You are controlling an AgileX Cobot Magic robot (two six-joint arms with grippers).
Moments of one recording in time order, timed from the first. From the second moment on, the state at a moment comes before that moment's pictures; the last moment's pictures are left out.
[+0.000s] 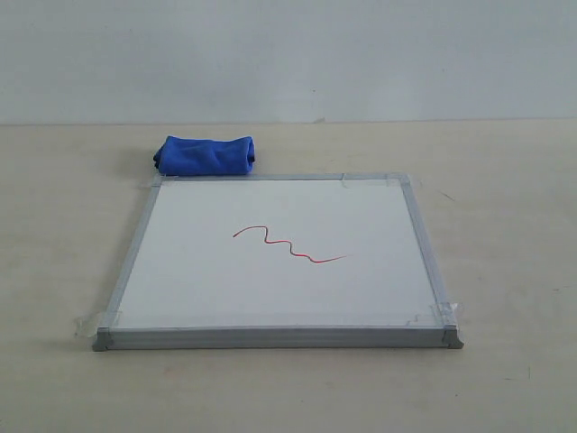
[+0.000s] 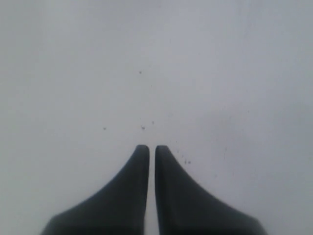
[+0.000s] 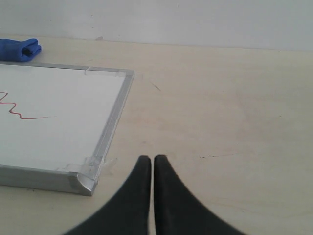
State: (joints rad) left arm -0.01 0.73 -0.64 -0.14 -0.27 0.22; right arm 0.01 0.00 0.00 -0.04 0.36 0.03
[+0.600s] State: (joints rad) left arm -0.01 1.61 -1.49 -0.17 0.45 0.46; right arm 0.01 0.00 0.00 -0.04 0.35 0.03
